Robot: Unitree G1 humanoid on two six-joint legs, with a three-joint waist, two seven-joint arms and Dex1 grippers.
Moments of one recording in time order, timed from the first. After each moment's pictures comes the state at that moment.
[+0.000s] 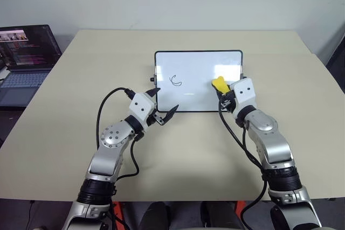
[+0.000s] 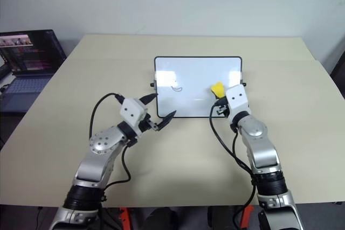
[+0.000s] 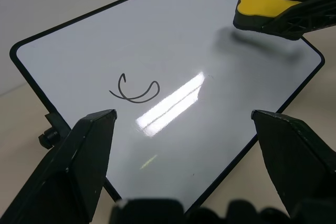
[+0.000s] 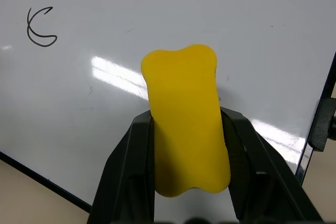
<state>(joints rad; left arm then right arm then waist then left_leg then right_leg) -0.28 0.38 -0.06 -0.07 -0.10 0.06 -0.56 -0.42 -0.23 0.06 -0.11 -0.01 0.44 0.29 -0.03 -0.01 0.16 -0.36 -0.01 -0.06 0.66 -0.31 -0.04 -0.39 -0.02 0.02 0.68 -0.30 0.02</state>
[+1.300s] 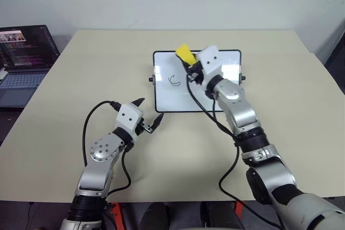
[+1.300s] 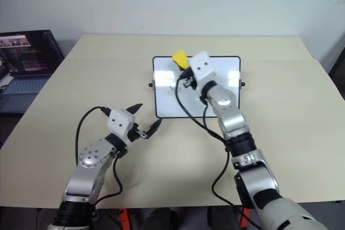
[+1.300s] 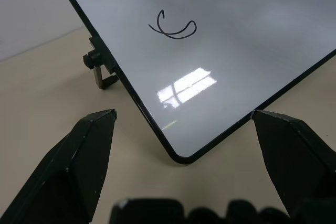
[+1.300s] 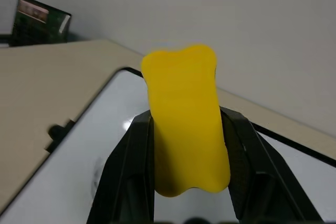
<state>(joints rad) -0.15 0.39 0.01 -0.10 -0.09 0.06 -0.49 -0.86 -0.03 0.15 0.40 -0.03 0.11 0.32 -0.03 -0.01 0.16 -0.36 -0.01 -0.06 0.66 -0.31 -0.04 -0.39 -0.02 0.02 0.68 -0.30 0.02</state>
